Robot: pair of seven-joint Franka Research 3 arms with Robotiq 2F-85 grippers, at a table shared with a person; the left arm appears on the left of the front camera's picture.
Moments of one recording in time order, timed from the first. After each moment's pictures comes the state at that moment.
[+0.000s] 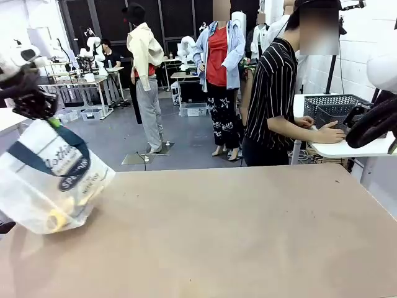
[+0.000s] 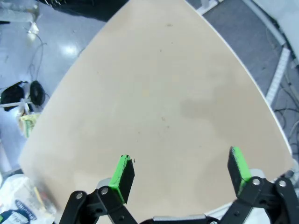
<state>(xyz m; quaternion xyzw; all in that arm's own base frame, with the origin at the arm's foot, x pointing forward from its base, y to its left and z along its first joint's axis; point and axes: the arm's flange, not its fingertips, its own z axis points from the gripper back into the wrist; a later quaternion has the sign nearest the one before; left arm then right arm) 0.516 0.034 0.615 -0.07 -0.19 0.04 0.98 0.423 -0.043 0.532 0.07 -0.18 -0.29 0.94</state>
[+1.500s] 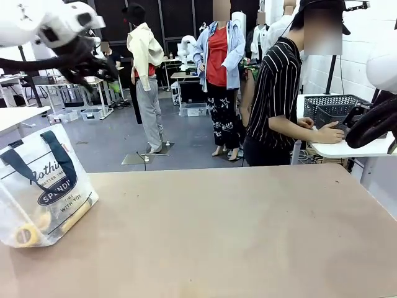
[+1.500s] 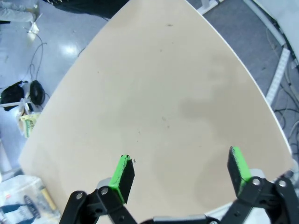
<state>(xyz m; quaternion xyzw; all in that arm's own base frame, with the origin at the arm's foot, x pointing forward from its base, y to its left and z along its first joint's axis) 0.500 -0.179 0.668 -0.06 -0.29 -0.14 0.95 0.423 -0.042 0.532 0.07 -0.18 -0.29 0.94</state>
